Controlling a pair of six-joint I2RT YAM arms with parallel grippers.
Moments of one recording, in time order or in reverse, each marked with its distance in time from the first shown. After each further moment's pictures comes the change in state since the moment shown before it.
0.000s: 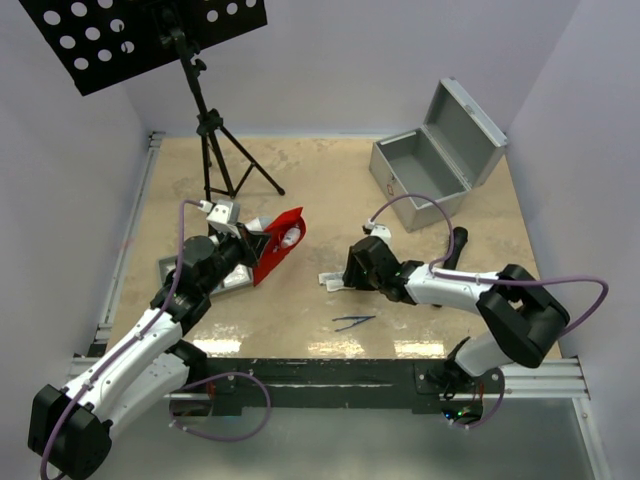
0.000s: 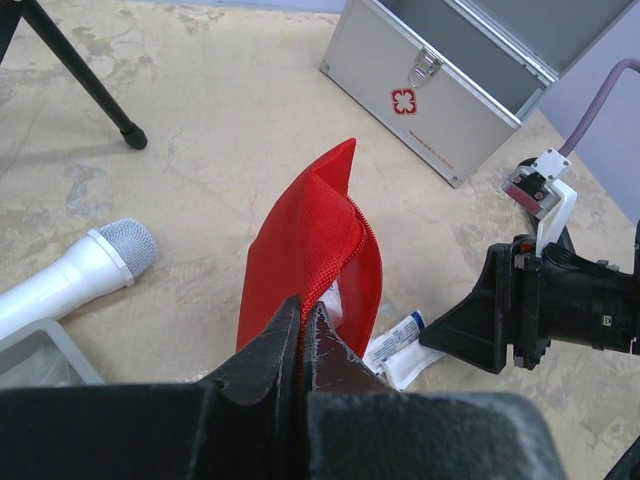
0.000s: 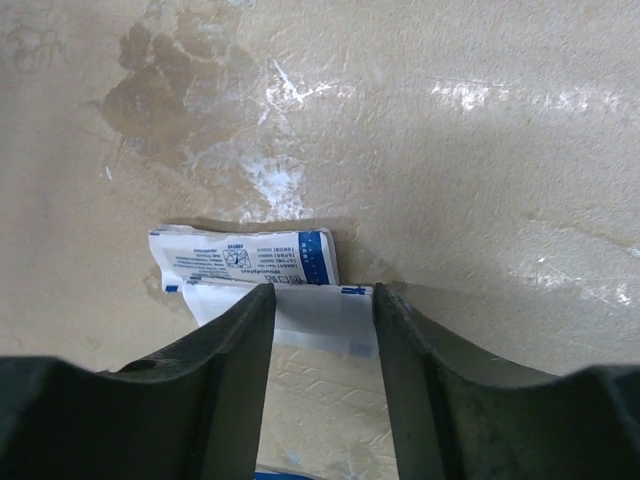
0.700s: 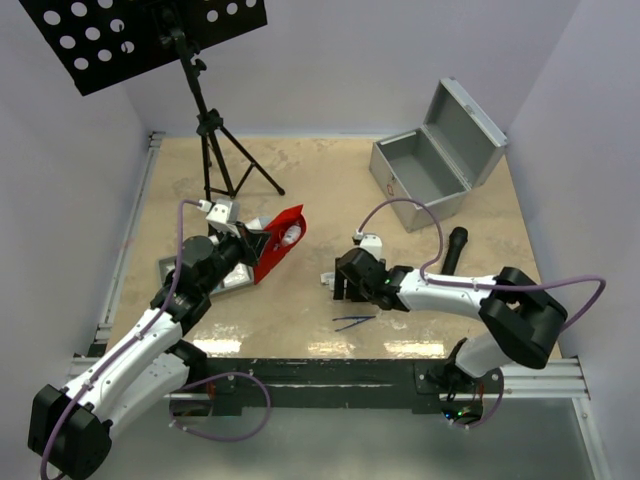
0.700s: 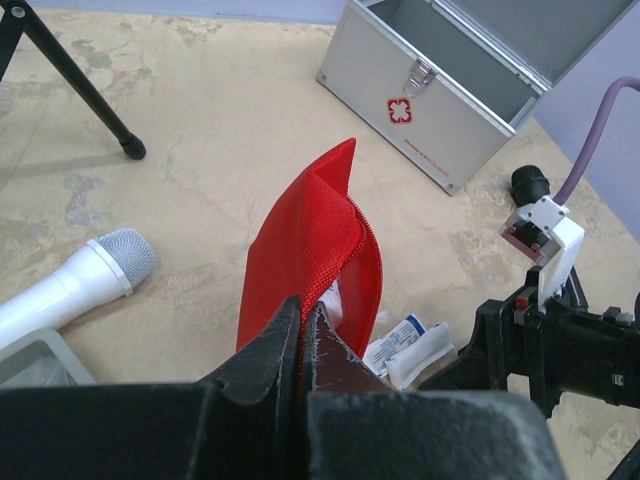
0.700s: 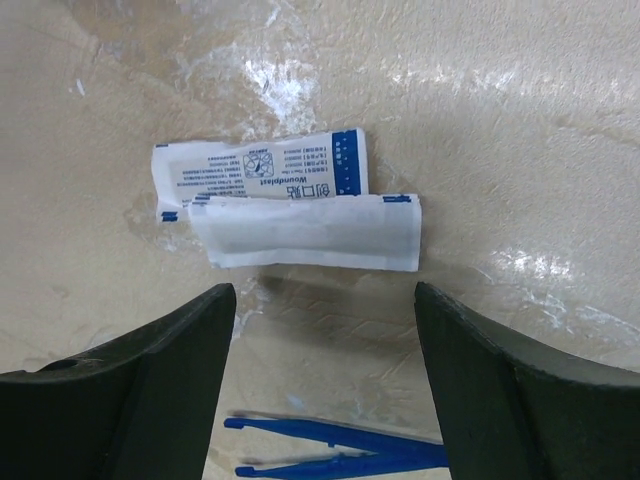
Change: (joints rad) left arm 0.000 0.000 0.000 0.018 0.000 0.000; right arm 0.143 -0.003 0.054 -0.186 0.117 0.047
